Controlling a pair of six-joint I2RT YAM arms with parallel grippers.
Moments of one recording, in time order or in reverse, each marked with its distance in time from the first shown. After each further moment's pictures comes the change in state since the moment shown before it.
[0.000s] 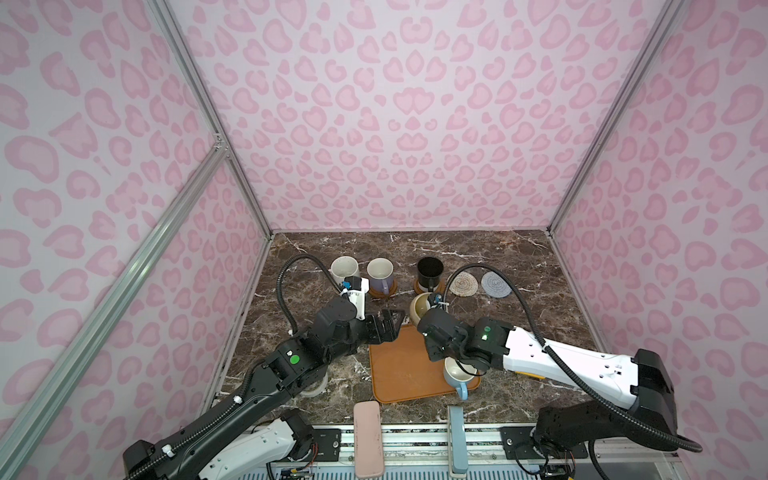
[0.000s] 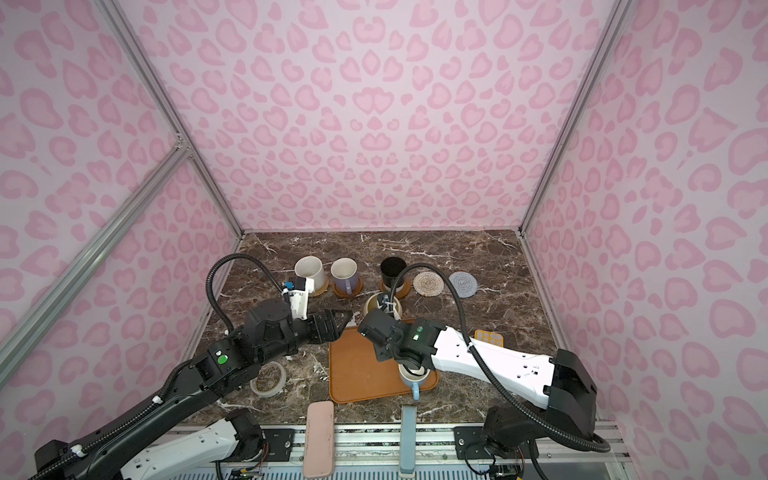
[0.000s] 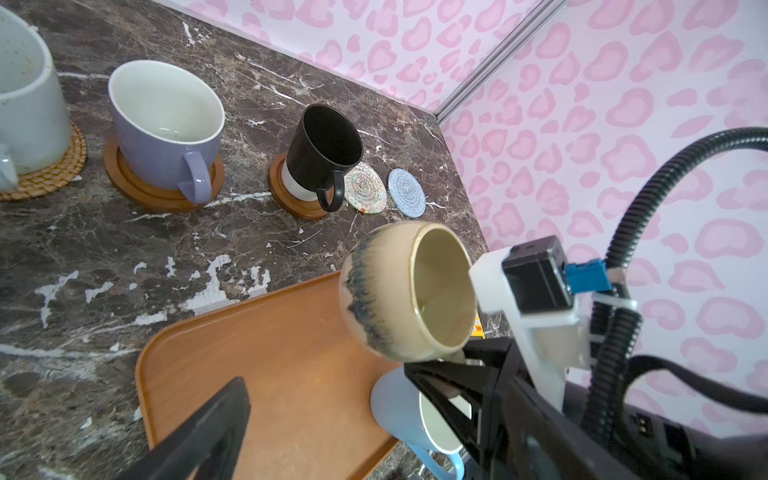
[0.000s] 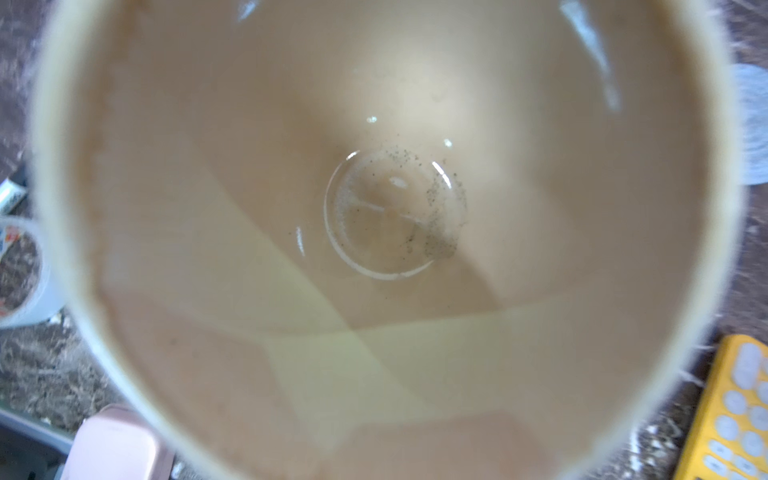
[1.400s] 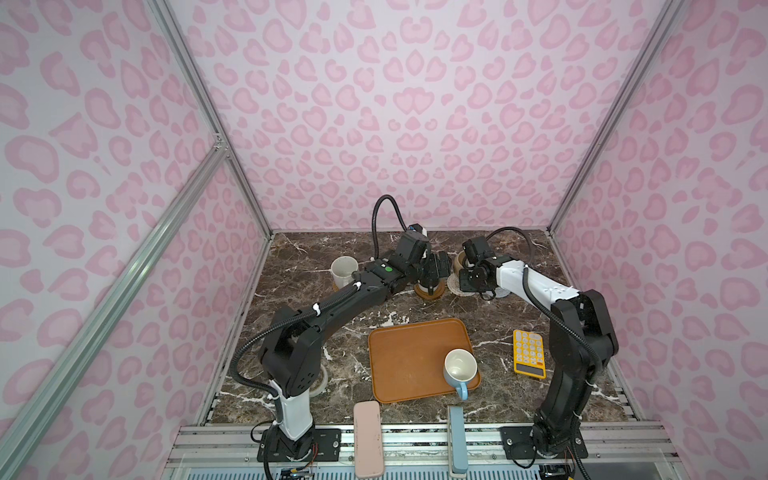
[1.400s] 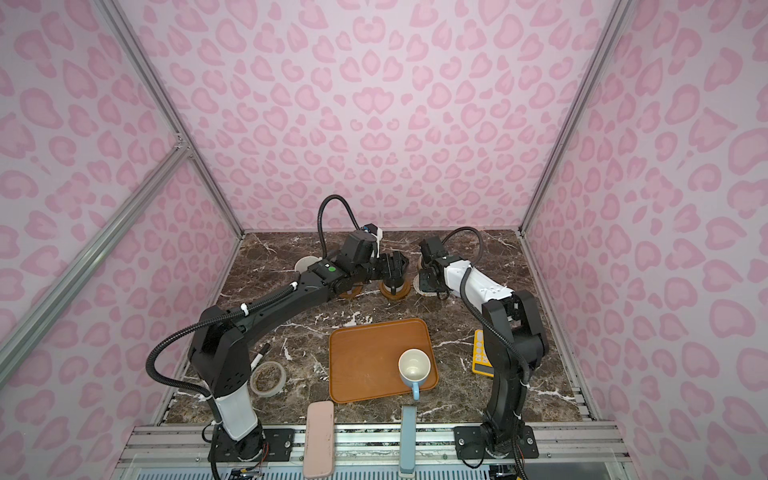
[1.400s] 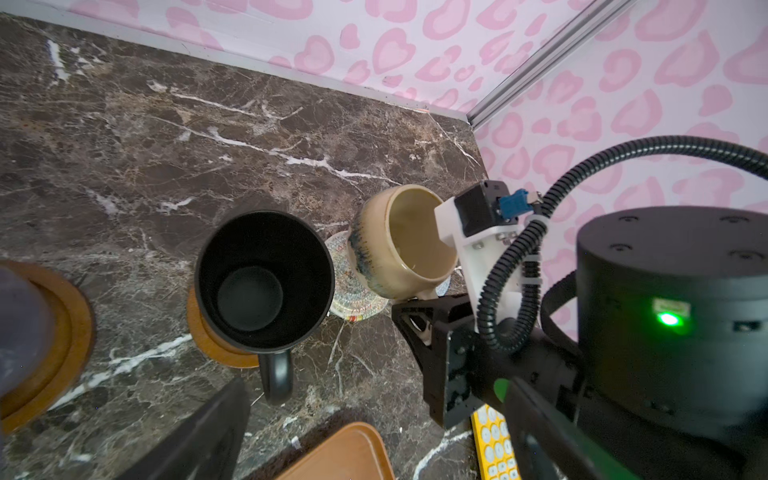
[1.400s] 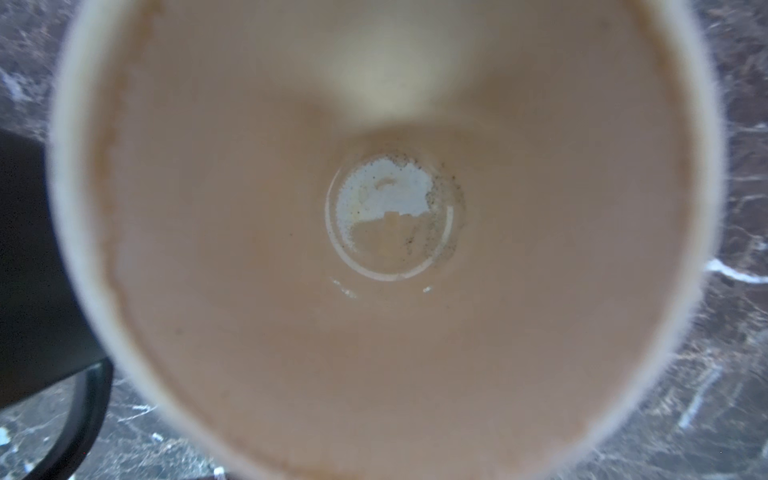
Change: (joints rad) left arm 0.077 0.950 0.708 0.105 0.081 0.054; right arm -0.706 0.502 0.281 0.149 -0.233 -0.343
